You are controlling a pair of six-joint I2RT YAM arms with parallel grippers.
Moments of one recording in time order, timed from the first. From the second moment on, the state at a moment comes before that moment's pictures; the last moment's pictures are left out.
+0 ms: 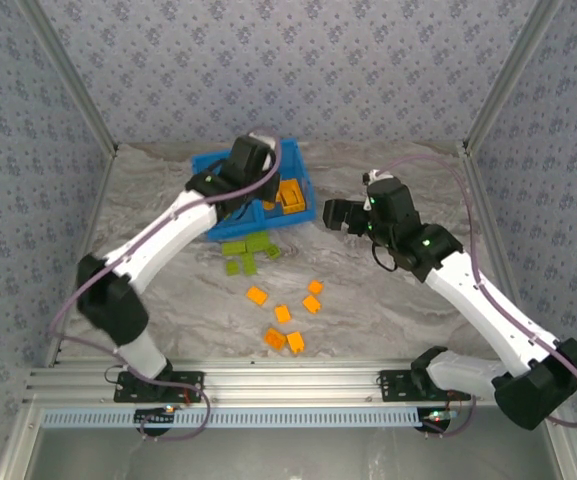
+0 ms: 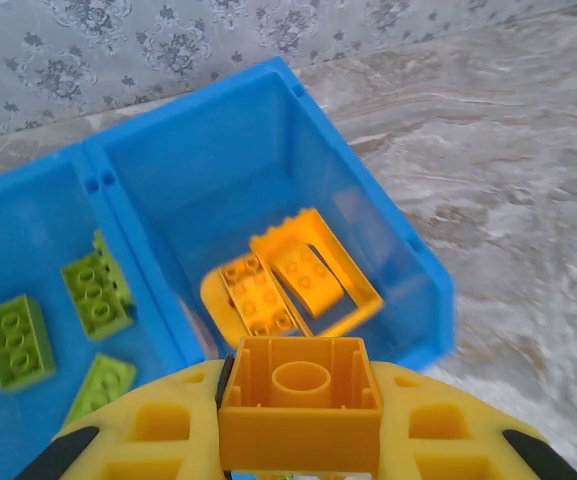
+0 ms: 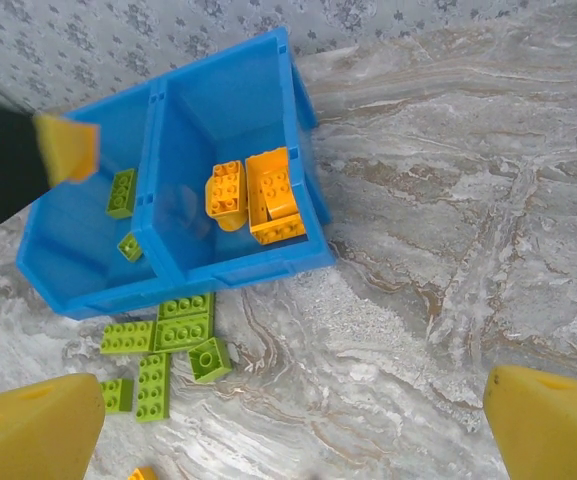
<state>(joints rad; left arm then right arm) -0.60 1.83 1.73 -0.60 -0.18 -0.21 0.57 1.11 1.13 -0.58 0.14 0.51</state>
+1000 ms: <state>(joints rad) -0.52 2.26 2.23 -0.67 -0.06 -0.14 0.62 1.03 1.05 -0.68 0.14 0.51</state>
